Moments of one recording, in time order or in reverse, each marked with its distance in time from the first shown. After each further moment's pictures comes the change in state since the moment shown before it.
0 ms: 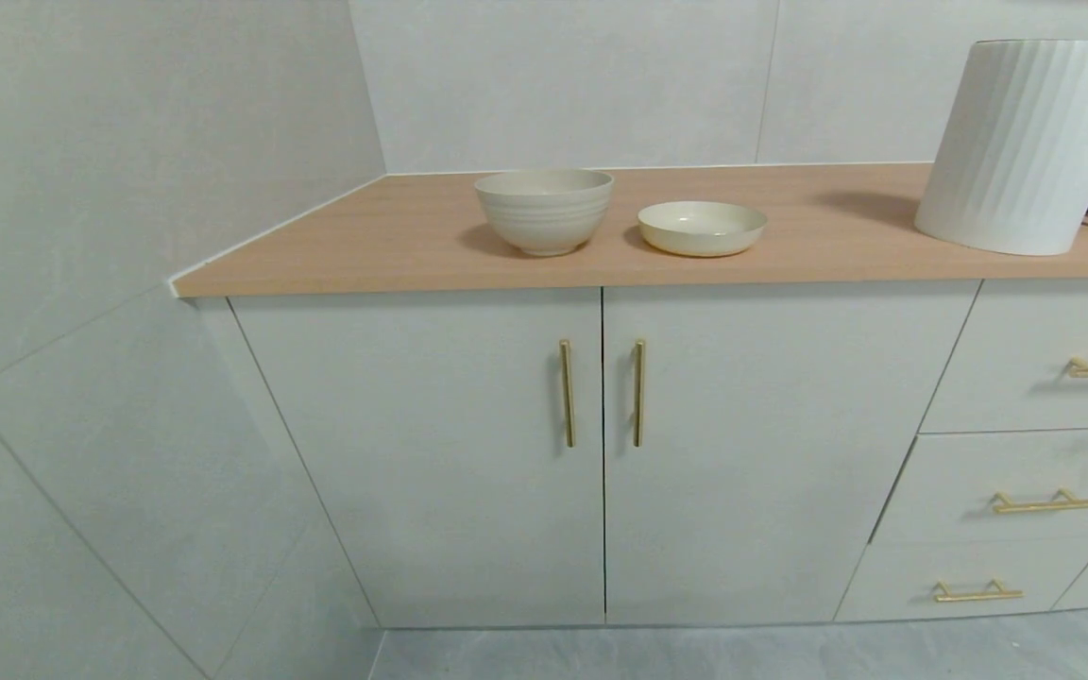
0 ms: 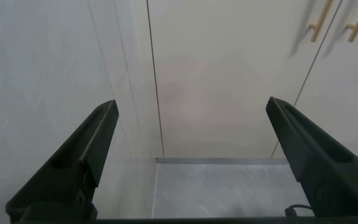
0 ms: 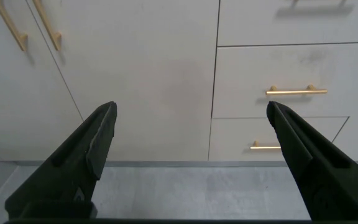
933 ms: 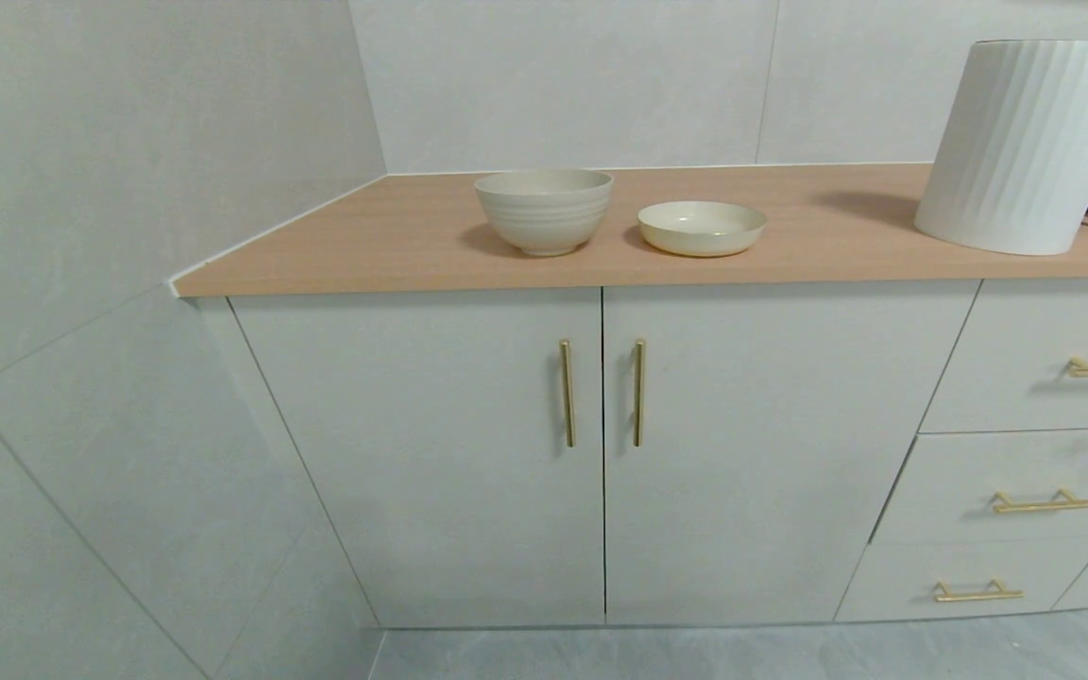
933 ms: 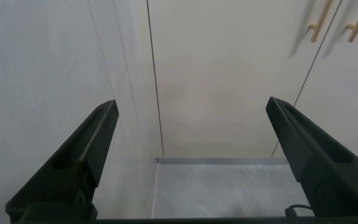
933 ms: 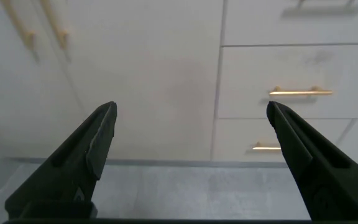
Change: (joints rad) left arm 0.000 0.000 0.000 0.000 -0.001 0.000; right arm 0.001 0.000 -0.007 -0.004 0.017 -0.002
